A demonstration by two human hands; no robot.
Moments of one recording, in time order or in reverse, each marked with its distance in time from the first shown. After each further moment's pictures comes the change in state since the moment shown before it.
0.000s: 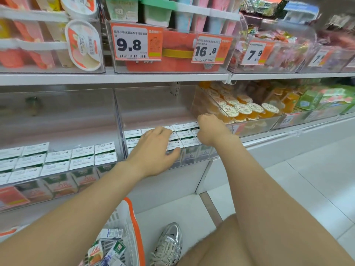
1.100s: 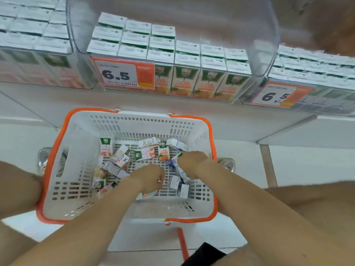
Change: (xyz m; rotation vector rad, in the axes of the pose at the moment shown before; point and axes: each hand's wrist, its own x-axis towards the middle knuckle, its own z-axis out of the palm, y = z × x) left_hand -0.317 -0.200 0.173 -0.177 -0.811 -0.470; right_hand -0.152 -0.271 0.251 -0.411 -0.865 -0.667
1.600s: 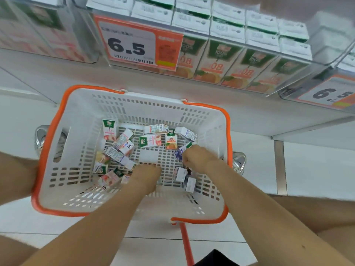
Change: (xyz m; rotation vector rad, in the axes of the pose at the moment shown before) left_hand 0.021 -0.025 0.060 0.298 -0.003 -0.148; right_hand 0.065 0.002 0.046 0.288 -0.012 -0.001
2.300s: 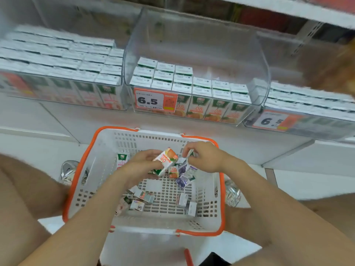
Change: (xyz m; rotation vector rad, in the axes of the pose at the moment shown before) left_hand -0.109 -0.045 -0.133 -1.677 0.252 0.054; right_hand -0.132 -0.016 -0.112 0.346 0.401 -0.207
